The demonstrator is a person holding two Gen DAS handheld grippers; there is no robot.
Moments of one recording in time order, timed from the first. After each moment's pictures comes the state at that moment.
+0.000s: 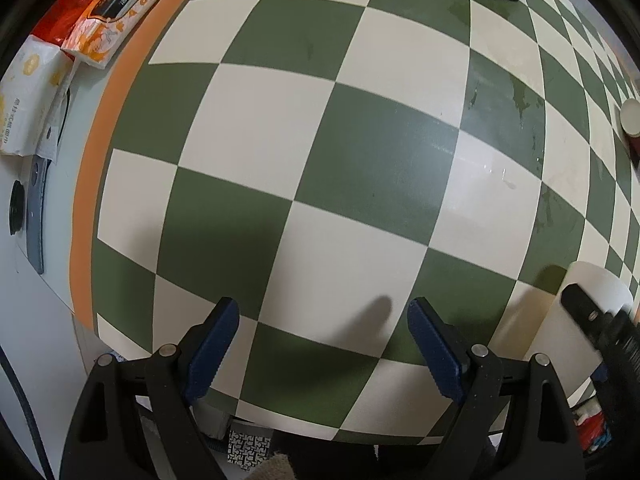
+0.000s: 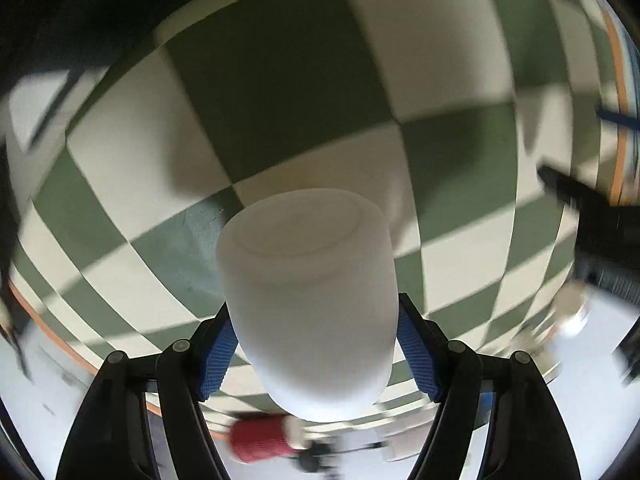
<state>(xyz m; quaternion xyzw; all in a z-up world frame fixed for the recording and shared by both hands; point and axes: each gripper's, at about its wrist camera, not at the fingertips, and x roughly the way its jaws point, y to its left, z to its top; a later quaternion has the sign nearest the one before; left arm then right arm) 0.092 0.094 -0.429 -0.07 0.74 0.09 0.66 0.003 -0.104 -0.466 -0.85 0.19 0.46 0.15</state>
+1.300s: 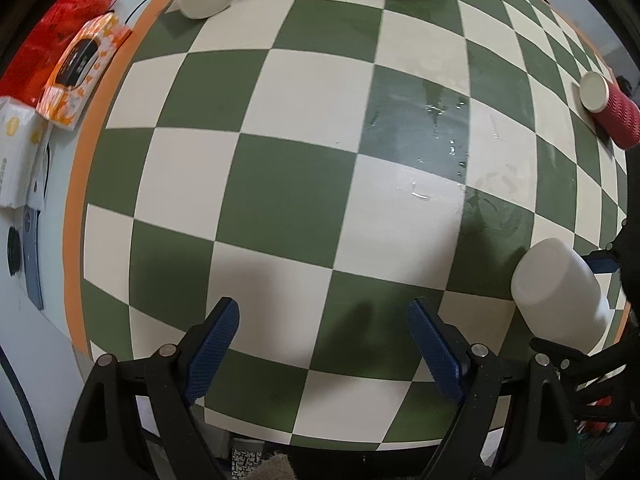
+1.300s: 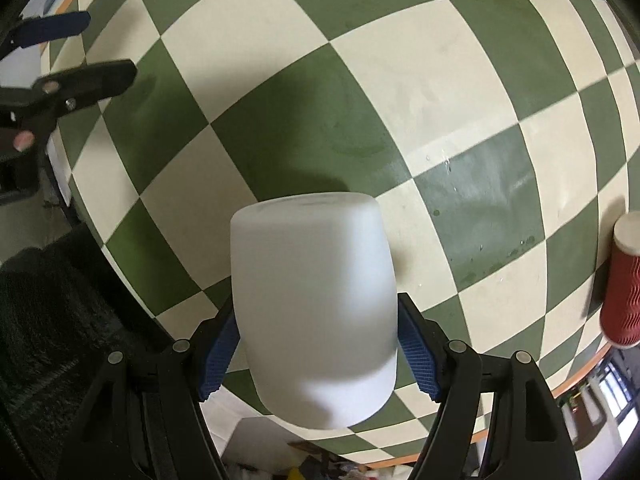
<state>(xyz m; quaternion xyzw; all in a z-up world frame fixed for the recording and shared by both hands) 0.105 0.030 -0.394 -0.04 0.72 0.04 0.69 0.232 -0.117 -0.441 -0.35 0.76 0.30 0.47</state>
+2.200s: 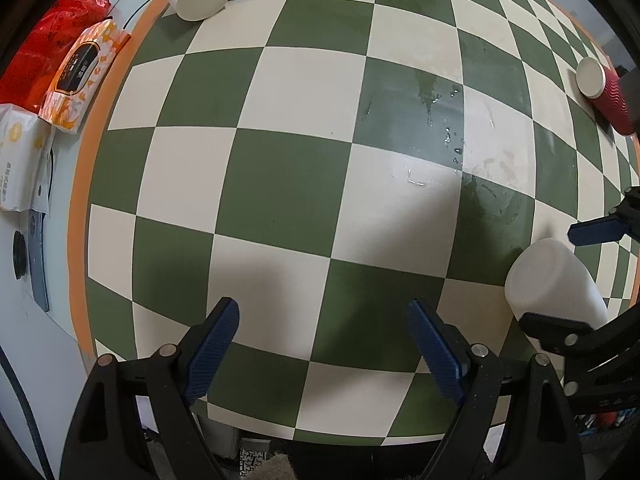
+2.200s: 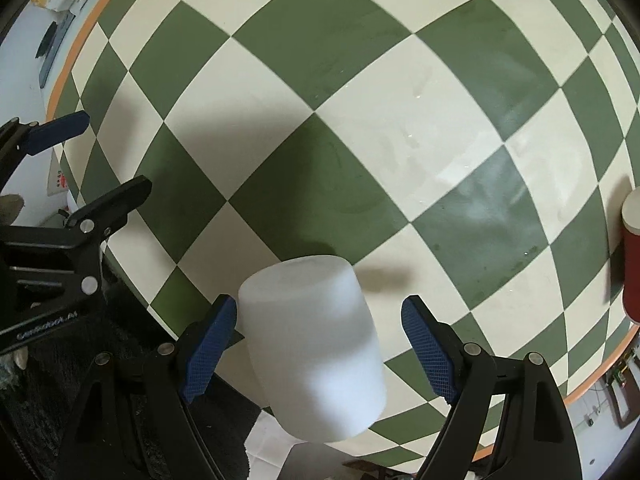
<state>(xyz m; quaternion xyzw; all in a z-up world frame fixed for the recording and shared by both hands) 0.102 0.022 -0.391 -0.03 0.72 0.05 0.69 0.276 -0.100 -0.411 -0.26 0.77 0.28 0.50</state>
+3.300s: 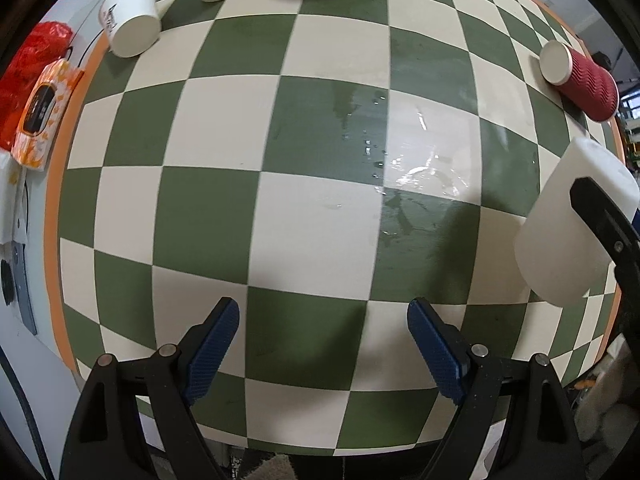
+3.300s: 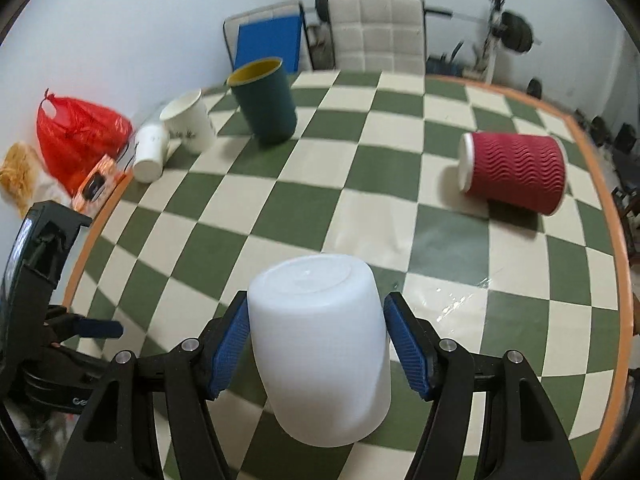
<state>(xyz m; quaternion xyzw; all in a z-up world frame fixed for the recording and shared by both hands) 0.138 -0.024 -0.397 -0.02 0.72 0.00 0.69 0.264 -0.221 -0.328 0.00 0.50 0.15 0.85</state>
